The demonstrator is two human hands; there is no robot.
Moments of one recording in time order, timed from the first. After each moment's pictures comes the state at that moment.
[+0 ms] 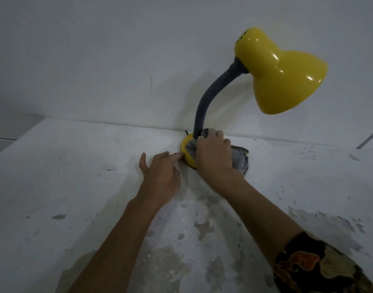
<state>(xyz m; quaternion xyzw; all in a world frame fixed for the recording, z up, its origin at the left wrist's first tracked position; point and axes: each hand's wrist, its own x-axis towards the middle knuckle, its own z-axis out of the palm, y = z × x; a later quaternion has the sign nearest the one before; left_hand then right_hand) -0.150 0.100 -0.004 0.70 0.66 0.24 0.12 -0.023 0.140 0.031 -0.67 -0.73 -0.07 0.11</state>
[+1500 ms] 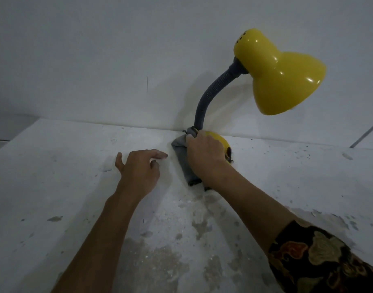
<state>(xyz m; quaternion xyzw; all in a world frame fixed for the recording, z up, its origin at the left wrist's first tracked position) -0.180 0.107 0.006 0.62 0.72 0.29 0.12 -0.027 0.150 0.033 -0.62 -0.78 -0.10 0.06</state>
